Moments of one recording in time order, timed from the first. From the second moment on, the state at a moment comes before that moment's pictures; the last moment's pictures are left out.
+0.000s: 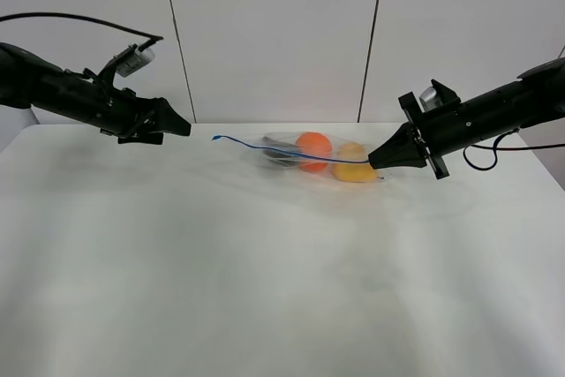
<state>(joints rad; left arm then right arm) 0.10 2.04 -1.42 -0.99 0.80 0.91 -0.11 2.01 -1.31 1.08 1.21 -0.65</state>
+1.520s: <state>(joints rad) 0.09 1.66 -1.68 -0.23 1.22 0.15 -0.11 2.00 -1.59 0.31 1.20 -0.23</state>
